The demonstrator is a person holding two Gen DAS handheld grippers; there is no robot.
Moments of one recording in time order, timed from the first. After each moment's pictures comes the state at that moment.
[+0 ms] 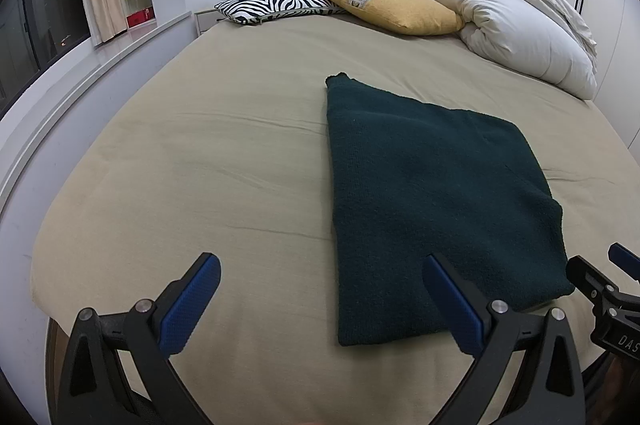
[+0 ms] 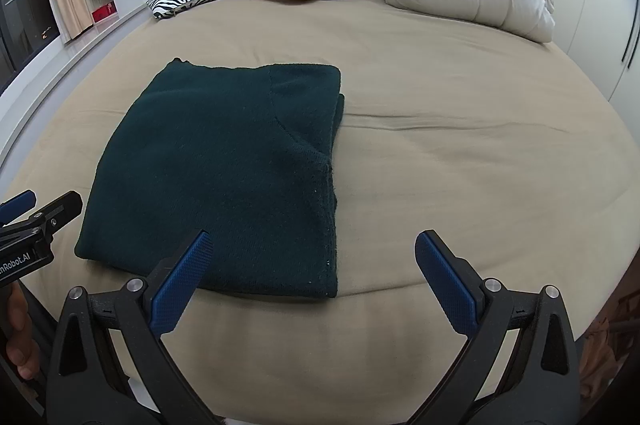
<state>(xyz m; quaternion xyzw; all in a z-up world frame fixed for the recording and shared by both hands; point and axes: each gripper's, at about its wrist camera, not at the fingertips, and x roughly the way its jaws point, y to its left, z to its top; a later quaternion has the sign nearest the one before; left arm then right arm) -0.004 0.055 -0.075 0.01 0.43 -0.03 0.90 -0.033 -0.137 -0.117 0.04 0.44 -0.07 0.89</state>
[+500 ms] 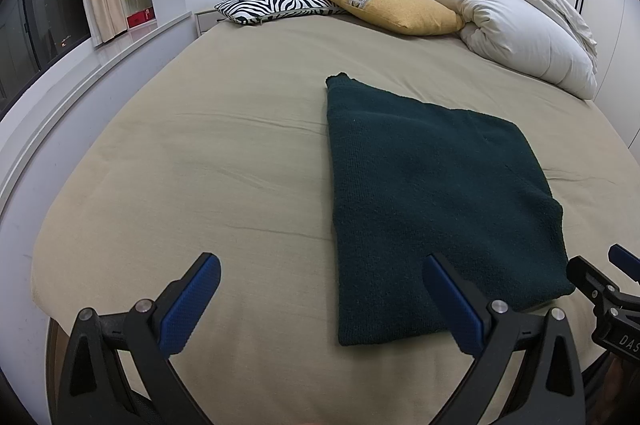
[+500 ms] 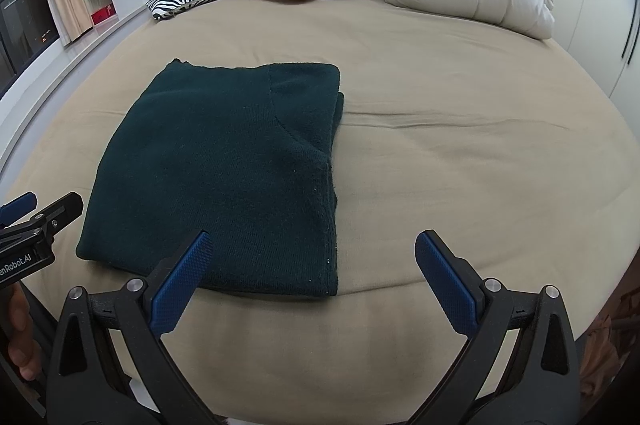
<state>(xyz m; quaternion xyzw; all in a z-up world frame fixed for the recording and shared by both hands) -0.004 0.055 -0.075 0.01 0.43 -0.03 0.90 -0.034 -0.138 -0.118 0.05 0.45 -0.07 0.89</state>
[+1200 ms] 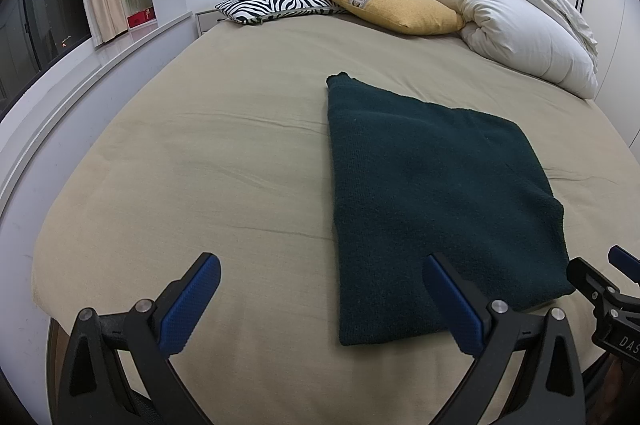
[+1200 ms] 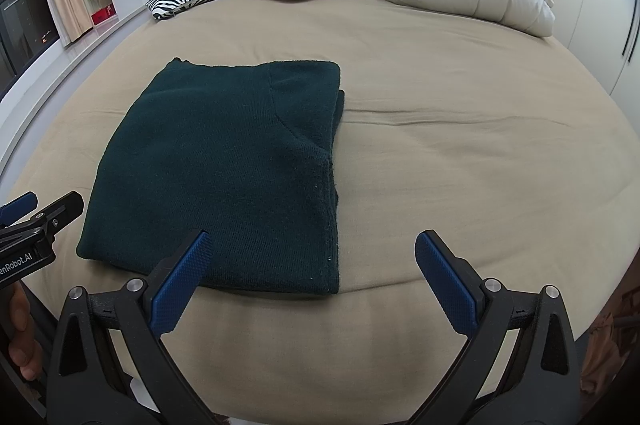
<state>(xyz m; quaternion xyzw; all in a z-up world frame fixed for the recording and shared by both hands) -0.004 0.055 -0.075 0.01 0.43 -0.03 0.90 -0.034 -0.138 -0.119 0.05 0.45 -0.07 0.89</state>
